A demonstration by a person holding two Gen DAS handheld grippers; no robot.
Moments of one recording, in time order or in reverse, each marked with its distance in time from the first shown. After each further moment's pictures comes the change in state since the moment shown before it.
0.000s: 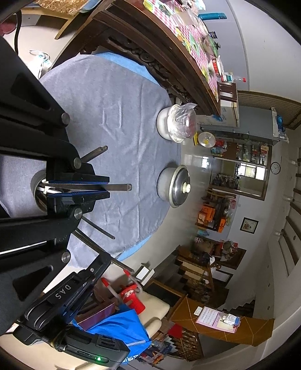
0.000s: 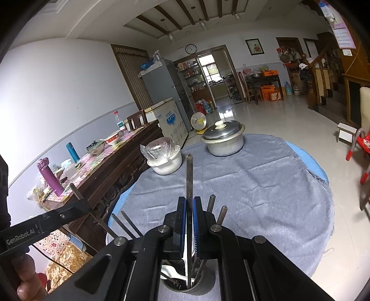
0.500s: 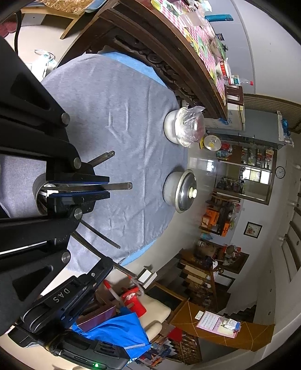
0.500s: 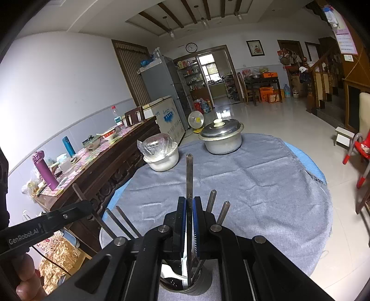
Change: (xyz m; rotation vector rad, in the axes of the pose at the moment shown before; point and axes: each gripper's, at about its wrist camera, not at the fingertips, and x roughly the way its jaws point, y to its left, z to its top) left arm 0.017 0.011 -0.005 -0.020 0.032 0.012; right arm 0.009 0.005 -0.009 -0.028 0.005 -0.033
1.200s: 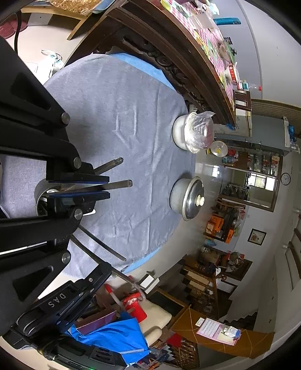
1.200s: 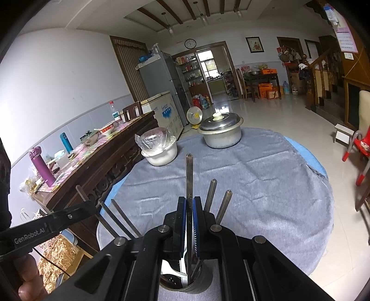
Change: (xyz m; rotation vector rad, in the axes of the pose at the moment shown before) left arm 0.019 0.009 -0.006 -0.025 0.032 0.031; right arm 0.014 0.004 -0.009 -0.001 0.028 -0.010
